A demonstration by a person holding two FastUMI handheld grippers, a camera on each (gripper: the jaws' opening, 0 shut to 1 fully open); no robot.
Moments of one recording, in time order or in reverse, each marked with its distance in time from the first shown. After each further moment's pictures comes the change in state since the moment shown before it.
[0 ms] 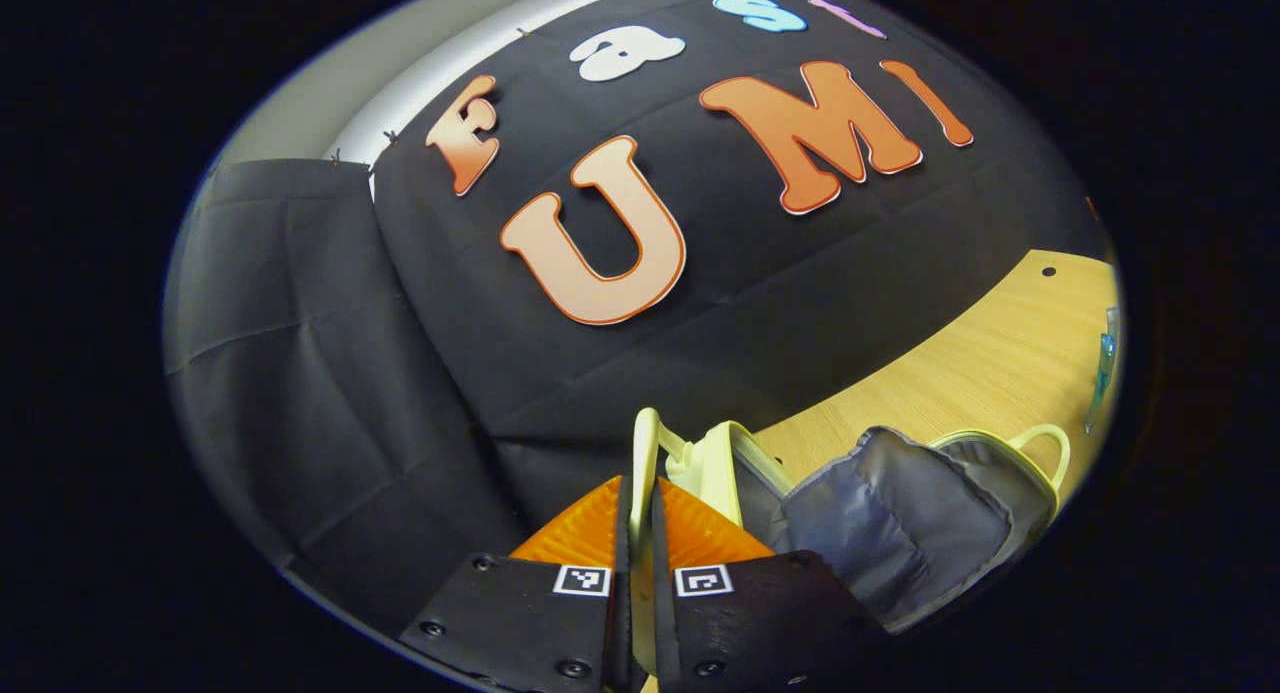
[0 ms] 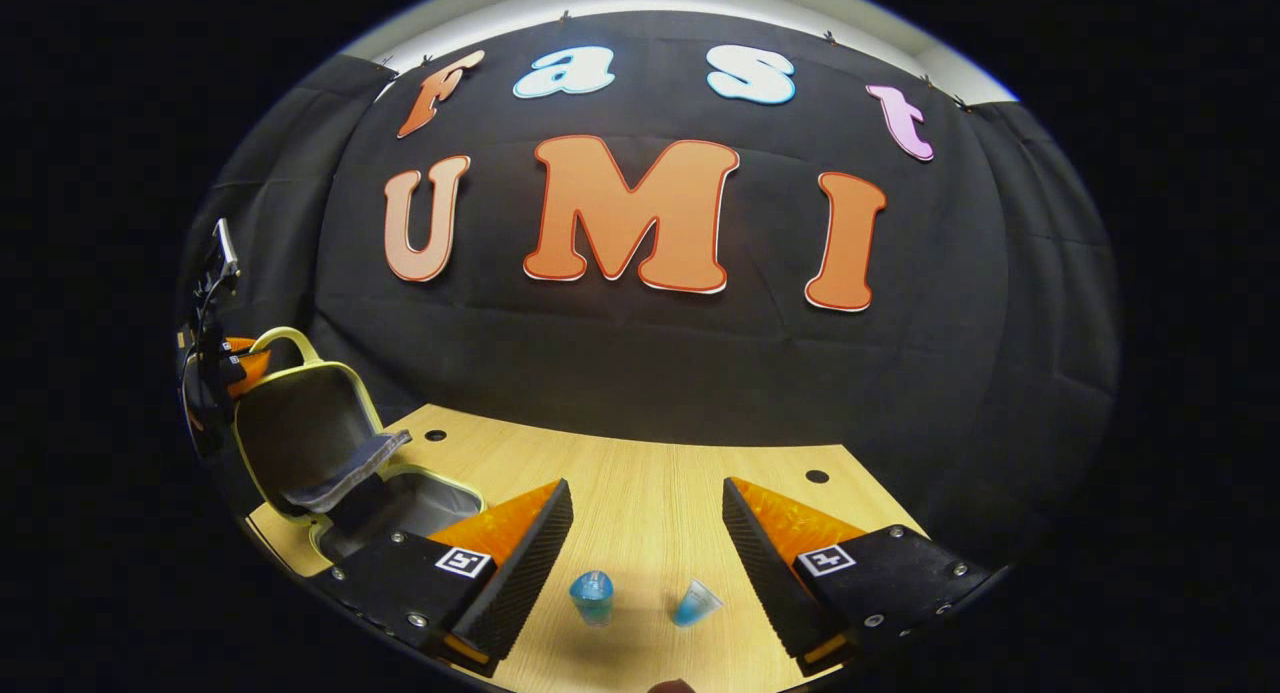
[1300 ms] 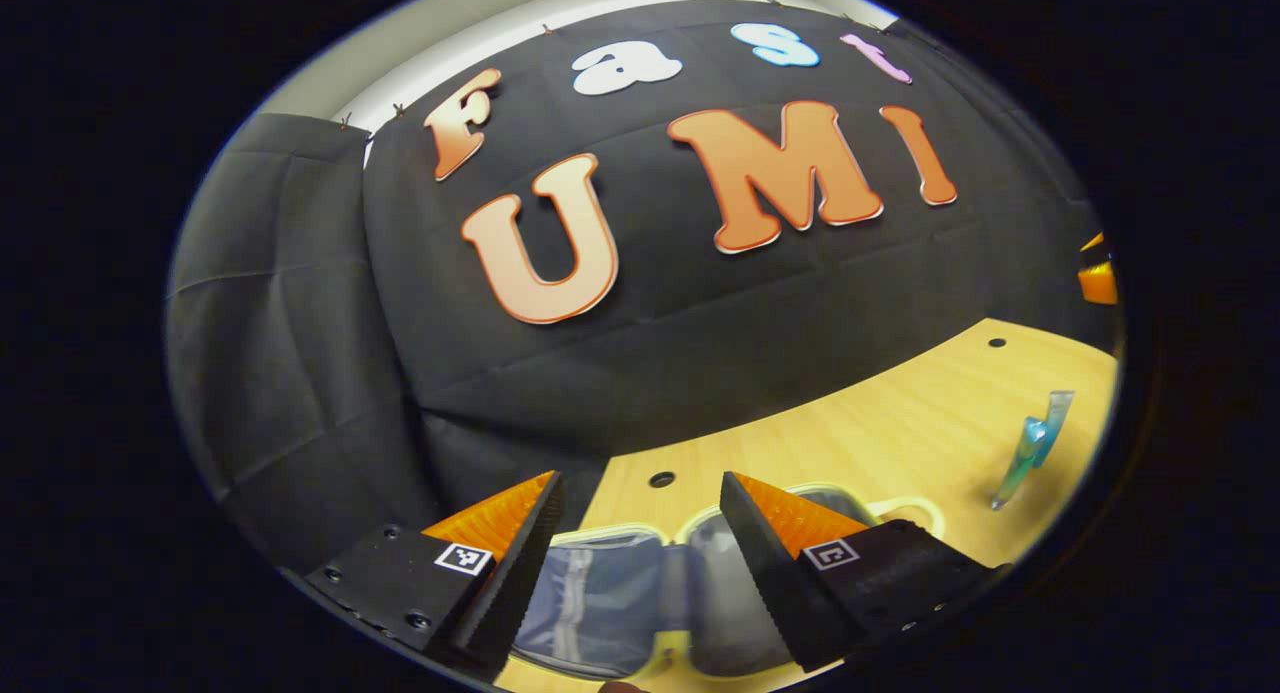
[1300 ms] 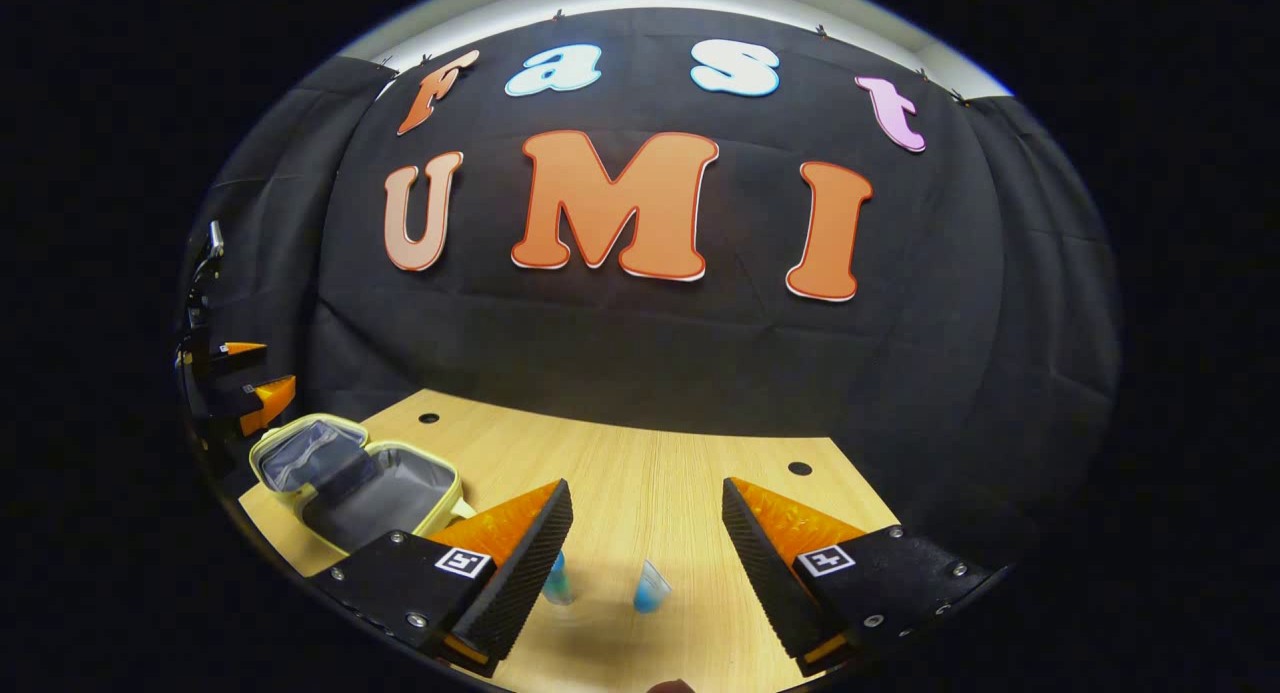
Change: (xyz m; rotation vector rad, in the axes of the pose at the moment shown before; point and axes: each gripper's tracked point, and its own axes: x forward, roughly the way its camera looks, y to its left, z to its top) left arm -0.037 -0.092 0.030 -0.206 -0.041 -0.173; right arm -0.018 -0.056 -0.025 -0.024 0.040 0.043
